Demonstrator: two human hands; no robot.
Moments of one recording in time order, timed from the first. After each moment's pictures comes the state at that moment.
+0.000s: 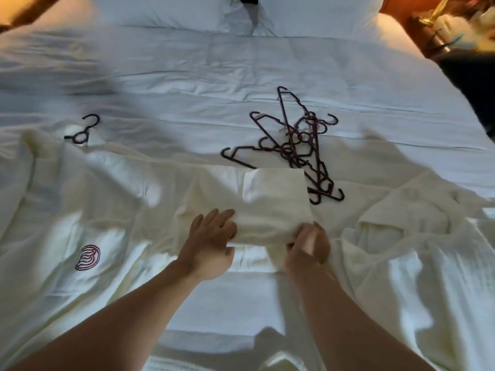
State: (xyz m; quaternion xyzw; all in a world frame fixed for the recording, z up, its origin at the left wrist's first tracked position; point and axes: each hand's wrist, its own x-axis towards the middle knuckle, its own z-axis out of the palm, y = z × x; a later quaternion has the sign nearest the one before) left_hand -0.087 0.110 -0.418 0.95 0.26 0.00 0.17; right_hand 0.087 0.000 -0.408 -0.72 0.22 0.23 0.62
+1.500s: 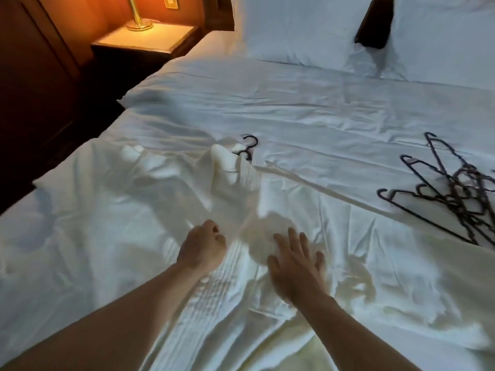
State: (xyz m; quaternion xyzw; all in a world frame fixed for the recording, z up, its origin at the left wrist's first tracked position) left_hand -0.393 0.326 -0.410 0.74 0.61 0.09 0.27; right_hand -0.218 0.203 -0.410 -0.82 -0.50 0.25 0.08
